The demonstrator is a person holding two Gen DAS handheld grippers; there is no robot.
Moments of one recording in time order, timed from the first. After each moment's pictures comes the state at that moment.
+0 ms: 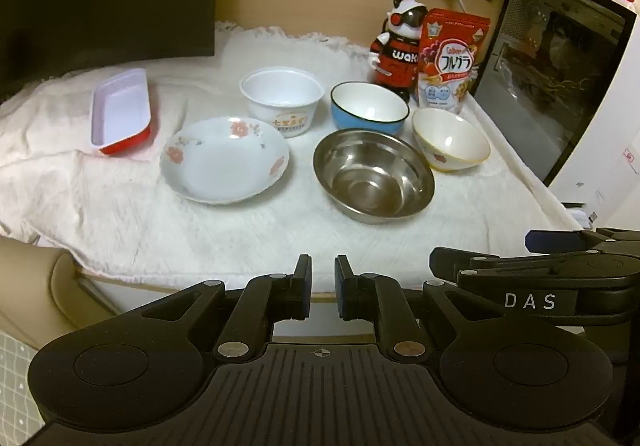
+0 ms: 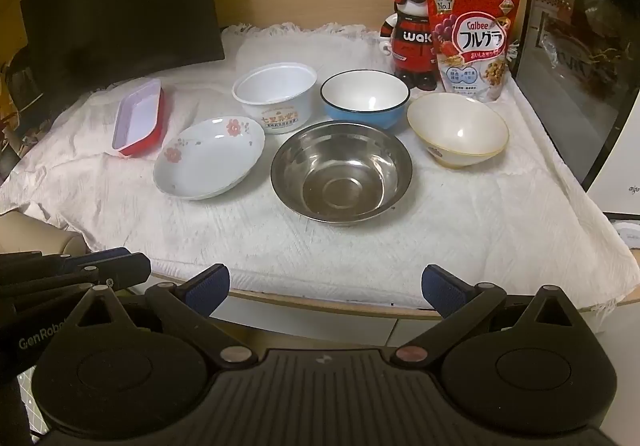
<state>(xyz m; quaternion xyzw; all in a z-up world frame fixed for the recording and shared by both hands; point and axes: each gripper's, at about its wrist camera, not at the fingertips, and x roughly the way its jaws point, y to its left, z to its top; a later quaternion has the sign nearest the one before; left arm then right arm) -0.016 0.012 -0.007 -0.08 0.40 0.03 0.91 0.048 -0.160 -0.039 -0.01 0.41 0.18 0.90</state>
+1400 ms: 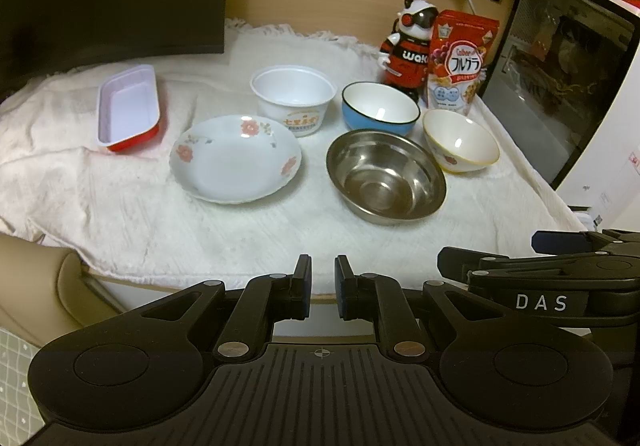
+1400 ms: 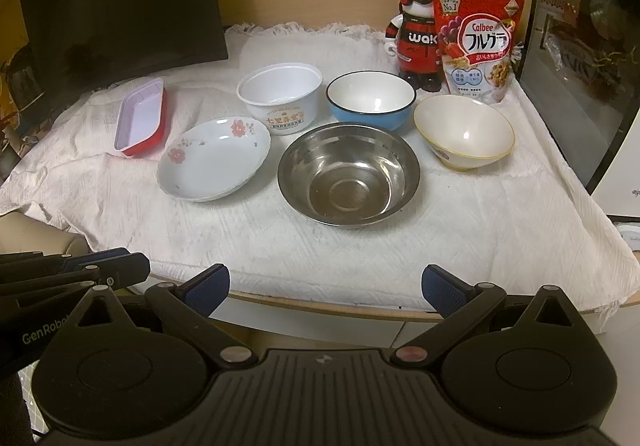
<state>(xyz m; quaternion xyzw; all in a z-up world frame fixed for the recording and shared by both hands) -0.009 0.020 -0.006 -0.09 0.40 0.04 0.91 0.049 -0.151 -0.035 -0.01 0.40 0.18 0.90</state>
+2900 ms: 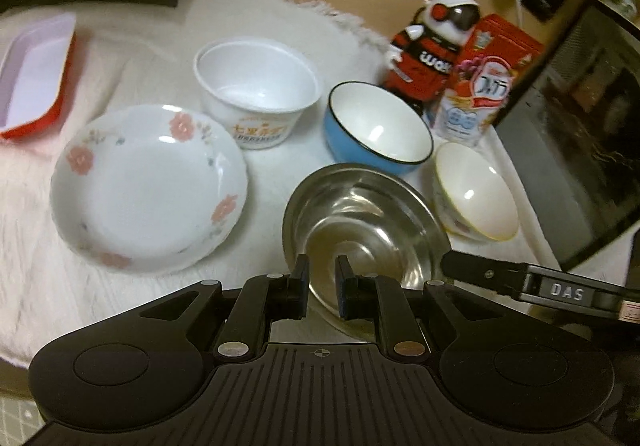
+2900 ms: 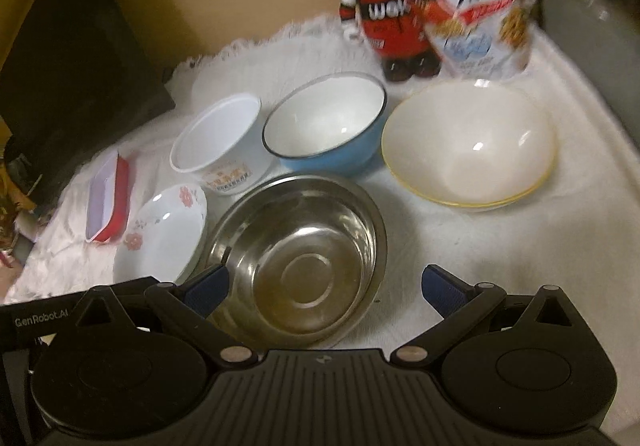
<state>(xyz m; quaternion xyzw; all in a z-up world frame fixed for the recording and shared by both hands) 0.157 0.038 -0.070 -0.20 0.43 0.01 0.88 0.234 -0.204 -0.112 0.12 0.45 0.24 0.85</state>
